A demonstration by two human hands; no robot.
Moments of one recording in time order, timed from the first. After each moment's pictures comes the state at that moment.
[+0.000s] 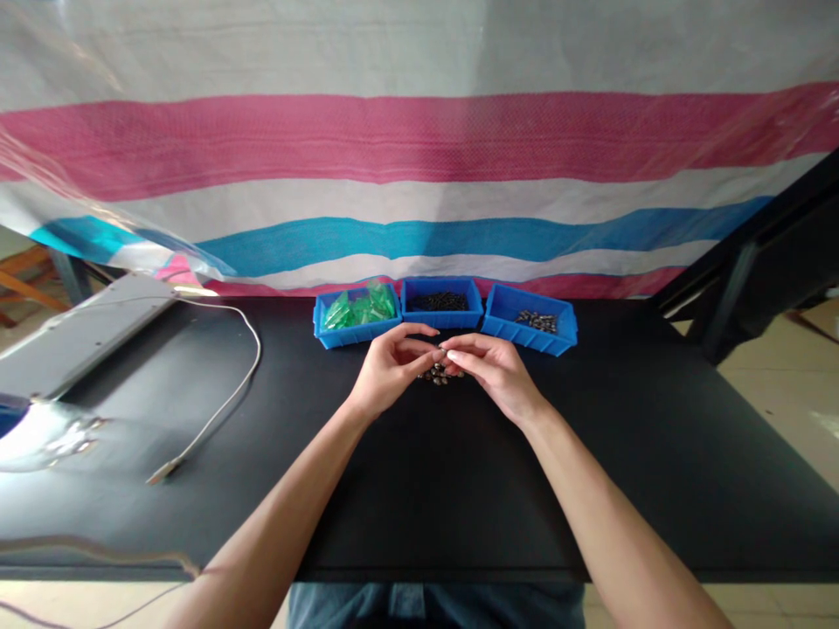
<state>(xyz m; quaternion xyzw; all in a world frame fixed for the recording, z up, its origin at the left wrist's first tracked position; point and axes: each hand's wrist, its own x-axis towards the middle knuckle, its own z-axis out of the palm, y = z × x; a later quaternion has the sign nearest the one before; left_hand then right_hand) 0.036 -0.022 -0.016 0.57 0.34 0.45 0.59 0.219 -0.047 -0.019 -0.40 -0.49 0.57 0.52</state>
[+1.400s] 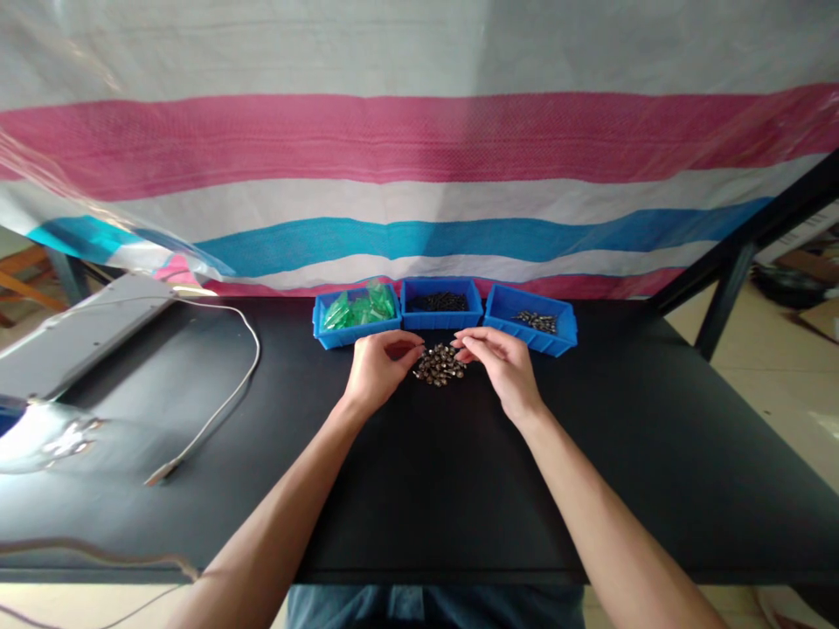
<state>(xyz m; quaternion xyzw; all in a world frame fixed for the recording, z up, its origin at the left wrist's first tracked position) 0.027 -0.007 -0.032 0.66 0.46 0.45 0.39 0.221 -0.043 -0.021 -0.49 -0.49 0.43 0.58</state>
